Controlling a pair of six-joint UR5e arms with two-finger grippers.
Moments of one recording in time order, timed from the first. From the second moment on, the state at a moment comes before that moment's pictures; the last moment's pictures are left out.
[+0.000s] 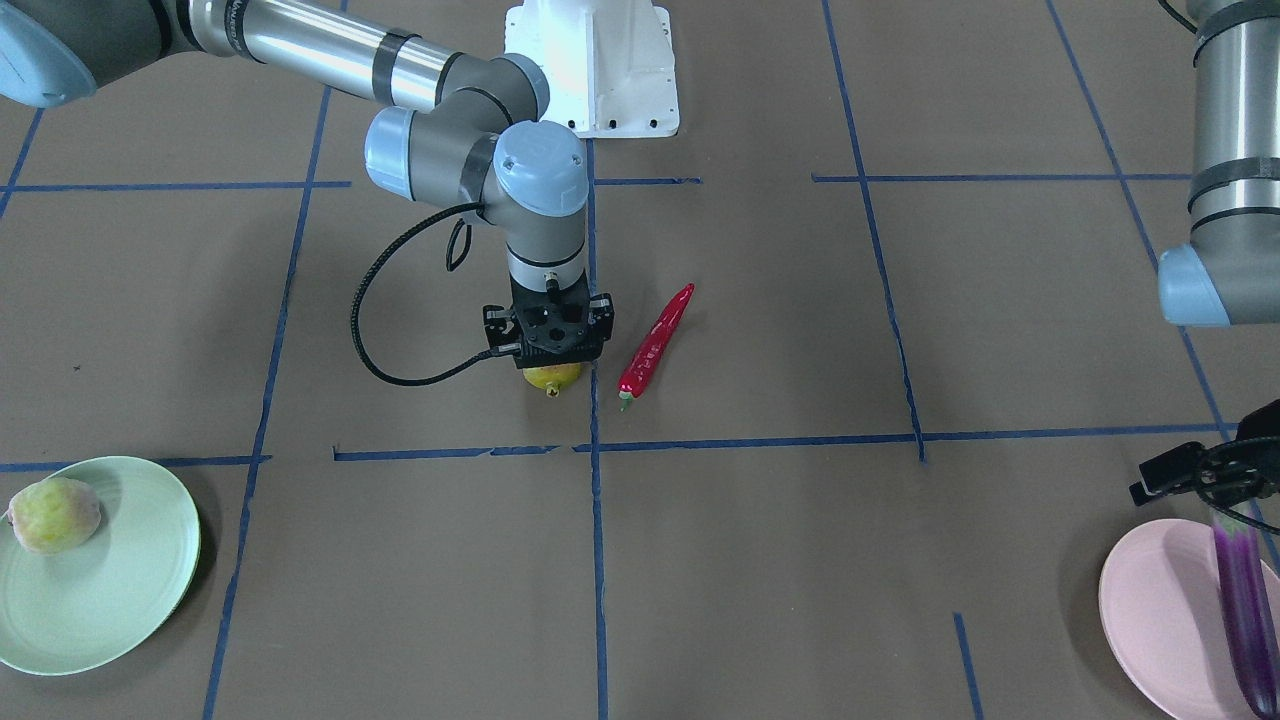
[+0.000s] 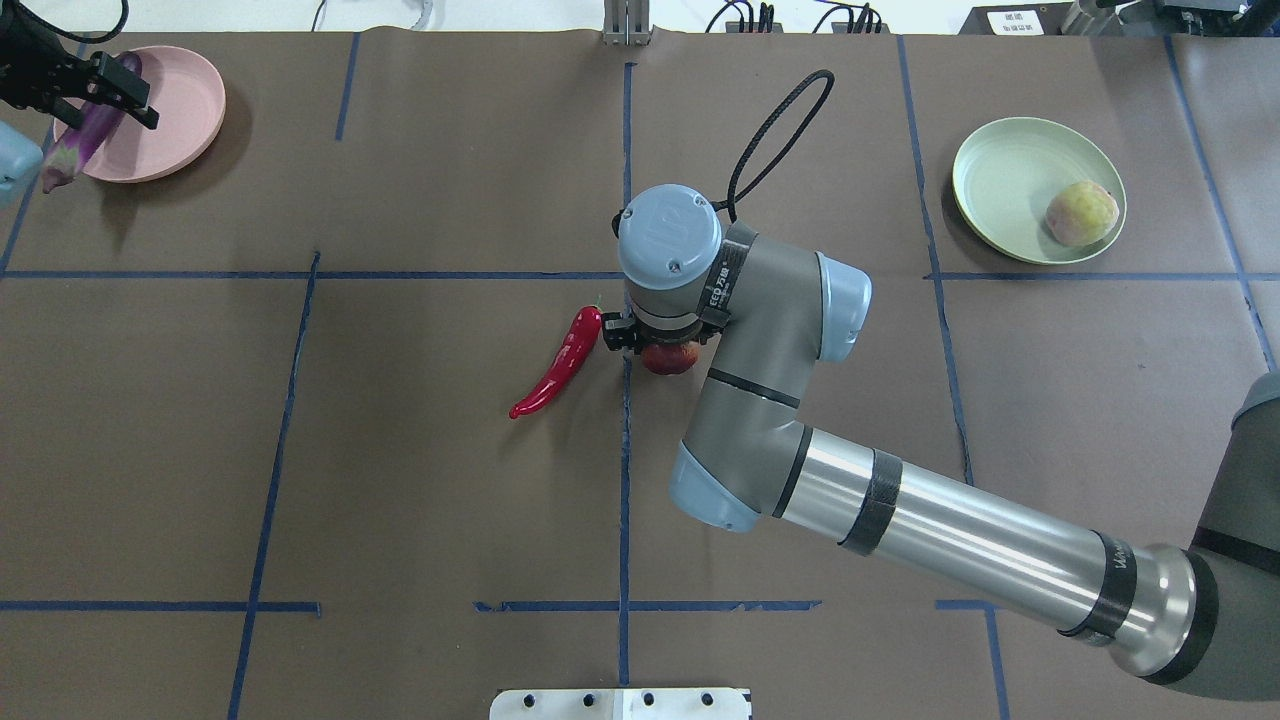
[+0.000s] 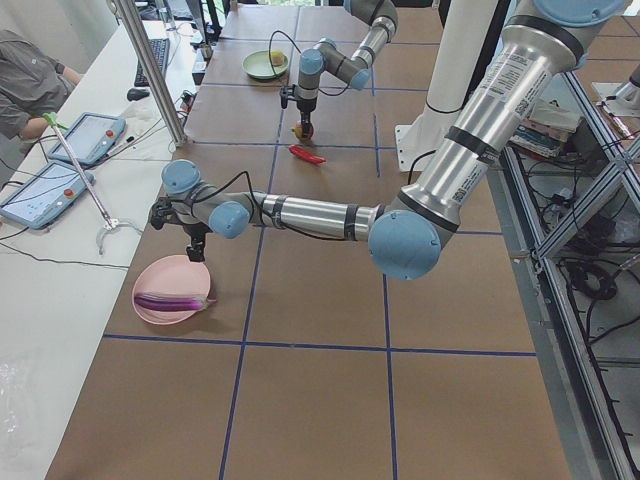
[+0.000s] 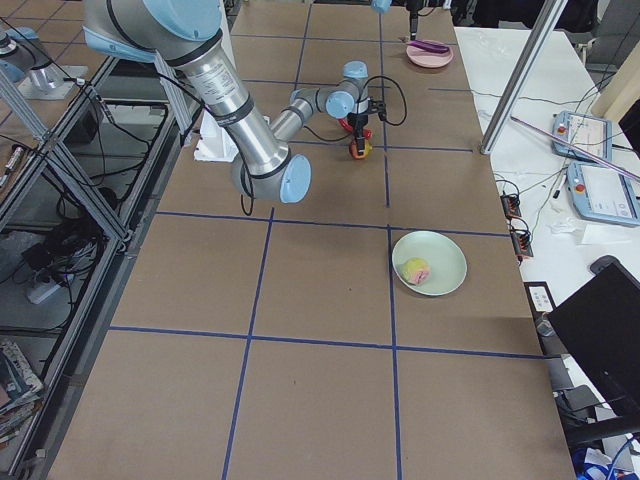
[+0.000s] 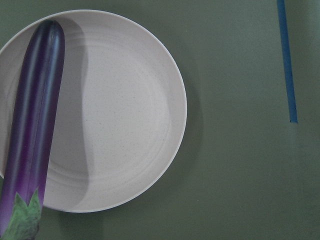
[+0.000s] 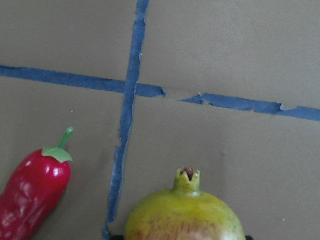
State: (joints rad) left arm -1.27 -2.09 -1.13 -2.00 -2.33 -0.52; right arm 0.53 -0.73 1.39 -1.52 1.79 1.05
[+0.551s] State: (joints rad) left arm -1.26 -2.08 -1.14 -2.00 -2.33 -0.52; right arm 0.67 -0.73 1.39 -1.54 1.91 0.92
